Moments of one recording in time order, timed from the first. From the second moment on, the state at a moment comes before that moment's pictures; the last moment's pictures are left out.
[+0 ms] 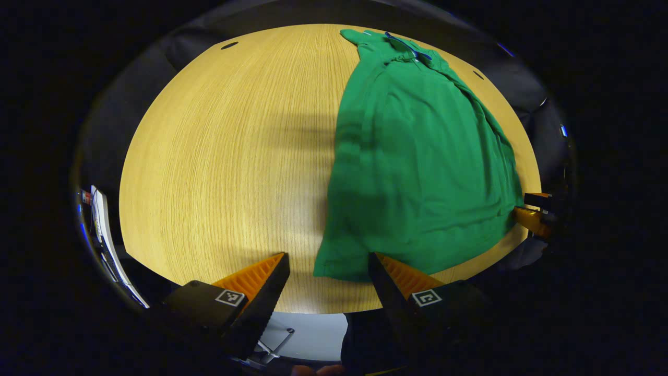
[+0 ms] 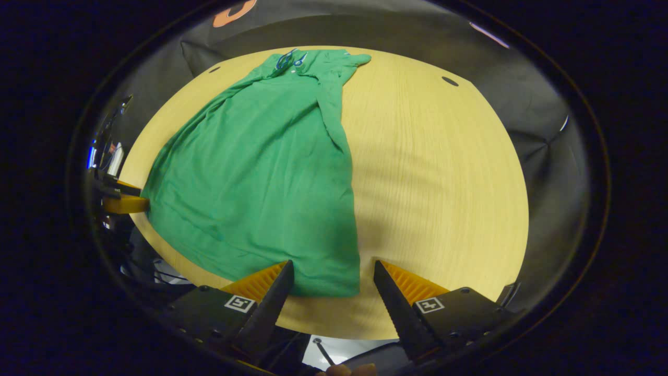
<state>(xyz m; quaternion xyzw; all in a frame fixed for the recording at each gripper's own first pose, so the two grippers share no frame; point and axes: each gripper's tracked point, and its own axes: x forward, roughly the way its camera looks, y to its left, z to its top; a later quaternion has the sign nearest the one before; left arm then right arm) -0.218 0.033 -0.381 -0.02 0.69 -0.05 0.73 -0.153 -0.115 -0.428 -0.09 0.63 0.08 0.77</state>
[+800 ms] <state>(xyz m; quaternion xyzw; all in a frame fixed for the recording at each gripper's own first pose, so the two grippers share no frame) -0.216 0.014 -0.379 -0.03 0.73 -0.03 0.68 -0.160 -0.112 -0.427 -0.07 0.65 0.06 0.76</state>
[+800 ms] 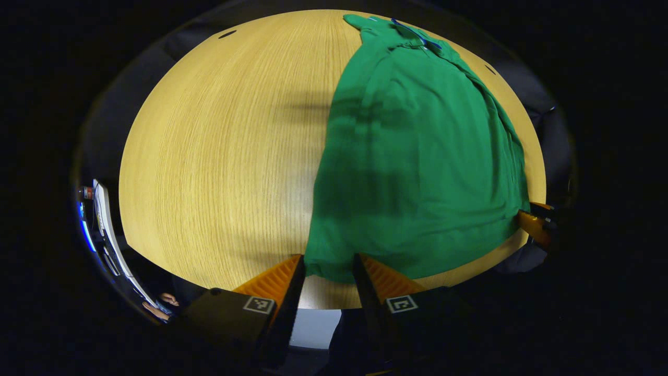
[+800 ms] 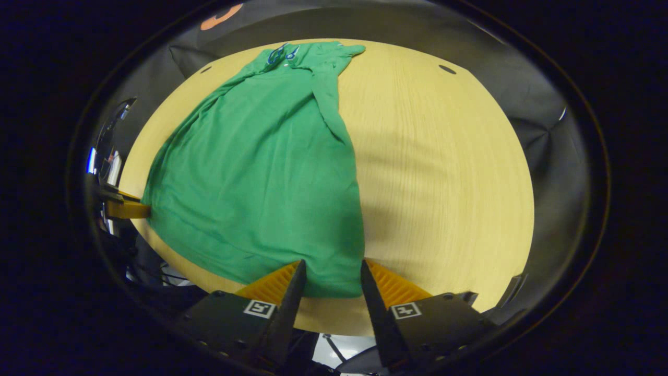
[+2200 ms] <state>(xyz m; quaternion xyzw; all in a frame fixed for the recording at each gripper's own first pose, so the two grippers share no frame) -0.054 -0.037 -0.177 -0.13 0.66 -0.13 0.73 -0.122 -0.101 -0.349 0.03 0.62 0.04 0.78</state>
